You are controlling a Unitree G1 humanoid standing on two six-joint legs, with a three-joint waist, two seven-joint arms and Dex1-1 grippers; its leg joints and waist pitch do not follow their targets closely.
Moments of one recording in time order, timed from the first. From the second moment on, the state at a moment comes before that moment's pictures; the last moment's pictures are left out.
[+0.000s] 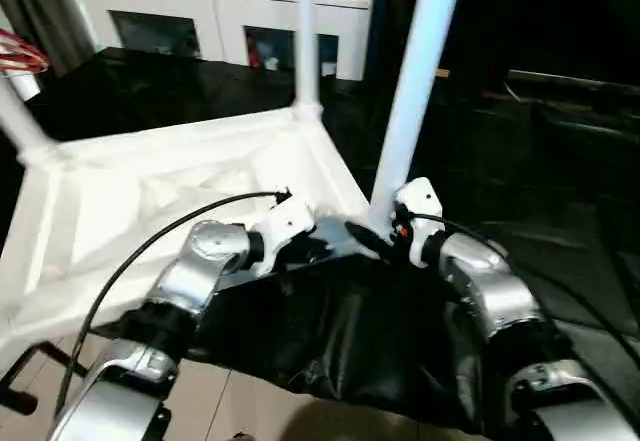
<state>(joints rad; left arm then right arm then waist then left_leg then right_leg) -0.60 0.28 -0.24 0.61 0.08 0.04 -1.03 -0.55 -0.22 0.09 0.66 0.07 0.01 0.78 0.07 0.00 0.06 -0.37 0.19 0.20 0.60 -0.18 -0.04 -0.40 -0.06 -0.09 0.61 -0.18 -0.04</state>
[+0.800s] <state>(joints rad) -0.57 0.37 -0.26 0.58 0.00 0.00 -1.28 -0.51 -0.38 0.19 0.54 0.10 0.02 1.19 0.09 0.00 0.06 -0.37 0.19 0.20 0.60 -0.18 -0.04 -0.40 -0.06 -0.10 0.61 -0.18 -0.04</state>
